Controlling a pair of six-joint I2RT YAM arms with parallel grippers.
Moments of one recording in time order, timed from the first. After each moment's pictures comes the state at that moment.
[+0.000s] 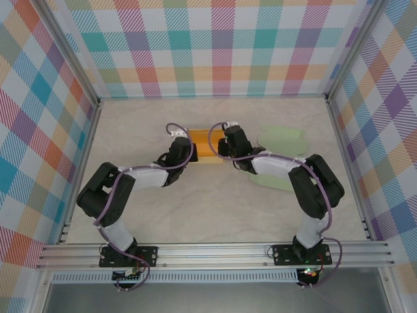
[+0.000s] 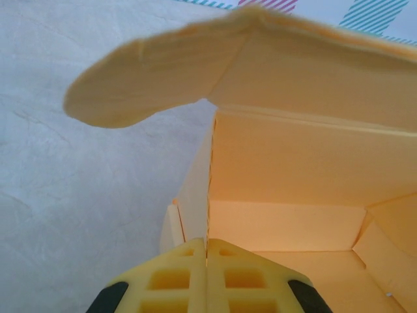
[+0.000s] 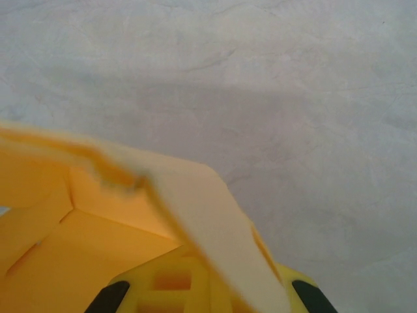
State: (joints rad) left arm -0.58 1.70 0.82 0.34 -0.33 -0.47; right arm 0.66 1.78 1.05 0.11 0.18 0.33
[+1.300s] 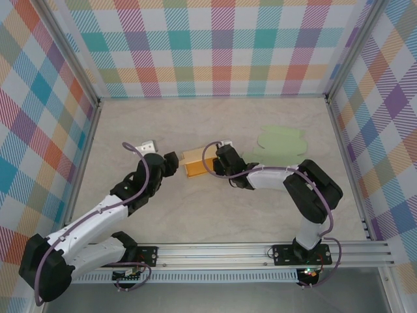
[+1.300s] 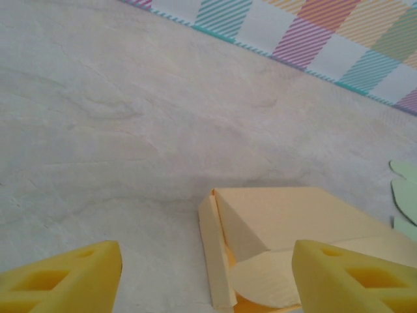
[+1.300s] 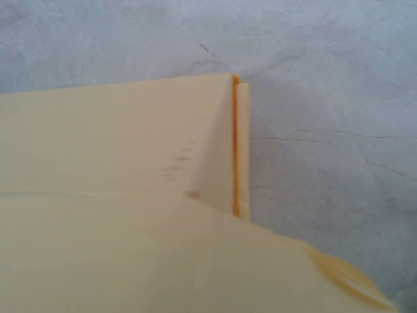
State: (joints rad) left arm -0.61 0.99 0.66 -0.20 -0.45 -0.65; right arm 0.79 1.76 0.91 0.12 0.24 0.43
